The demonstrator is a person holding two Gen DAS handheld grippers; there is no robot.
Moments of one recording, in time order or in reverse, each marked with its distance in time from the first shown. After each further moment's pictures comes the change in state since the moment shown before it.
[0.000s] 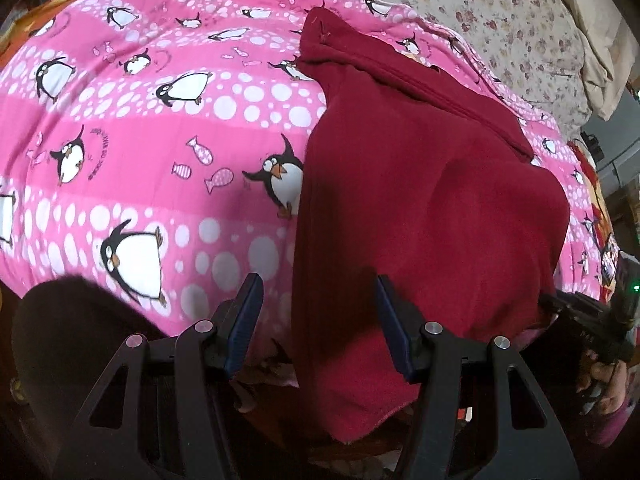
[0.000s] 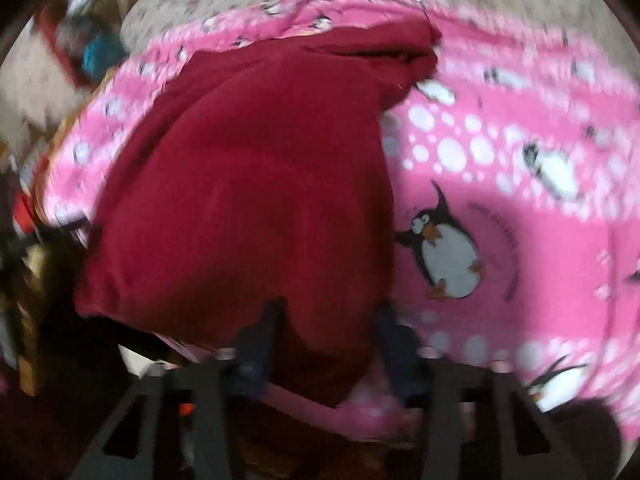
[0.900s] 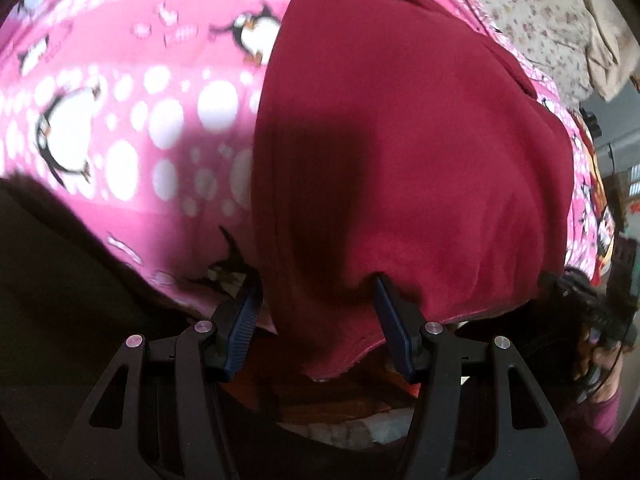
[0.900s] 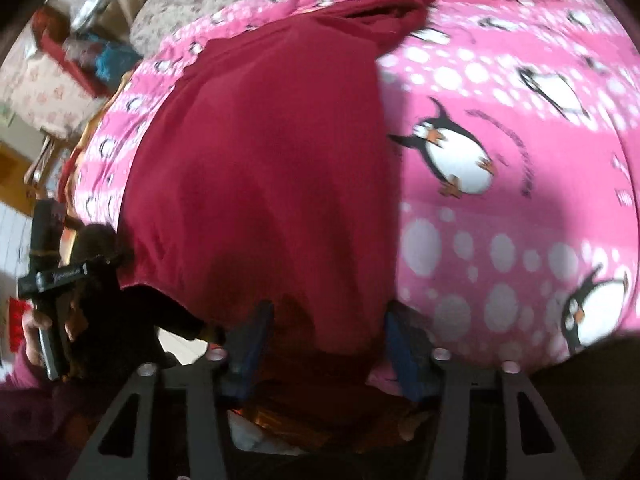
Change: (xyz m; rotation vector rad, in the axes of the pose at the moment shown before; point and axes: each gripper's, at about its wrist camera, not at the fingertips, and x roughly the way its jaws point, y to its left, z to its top) left arm 0.044 -0.004 -0.051 -0.054 0.181 -0.078; right arm 0.003 -0.004 -0.029 0.082 0.057 0.156
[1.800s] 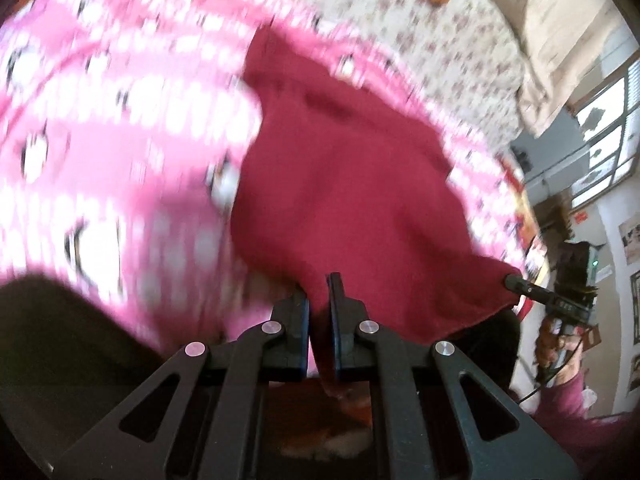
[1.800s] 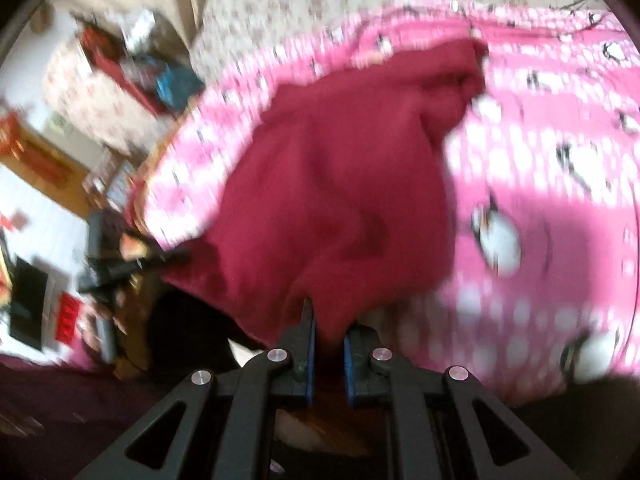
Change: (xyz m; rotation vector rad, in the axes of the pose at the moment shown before) left arm -0.095 -0.004 0.045 0.076 -0.229 -0.236; right arm -0.066 0.003 0.028 -0.007 -0.124 0.265
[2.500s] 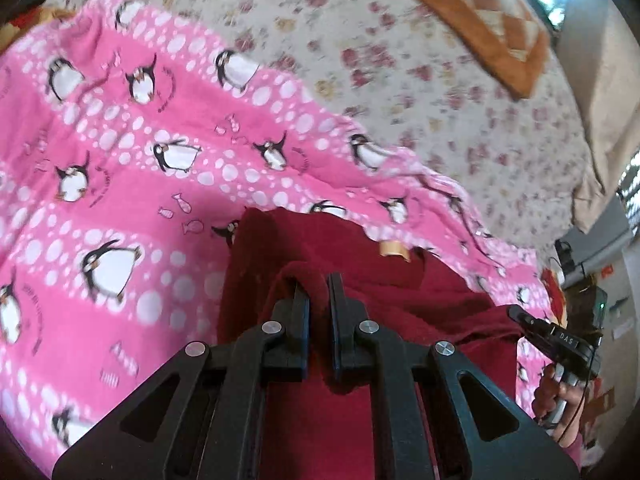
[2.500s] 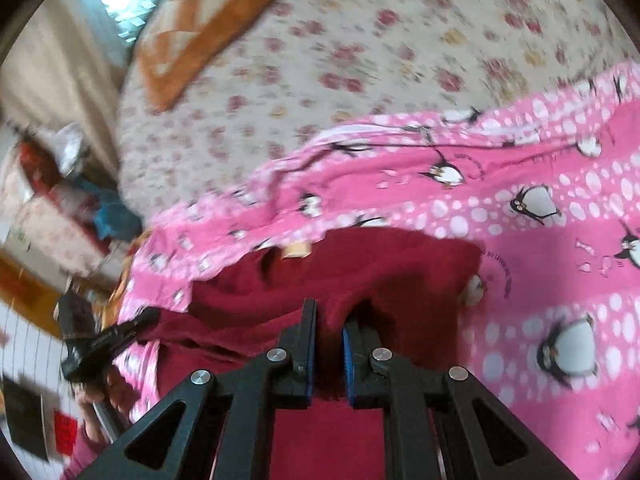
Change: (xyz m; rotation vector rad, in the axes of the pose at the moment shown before) left arm 0.128 0.032 0.248 -0.078 -0.126 0.114; right arm 0.066 -0.095 0.252 0.200 -0.218 -0.129
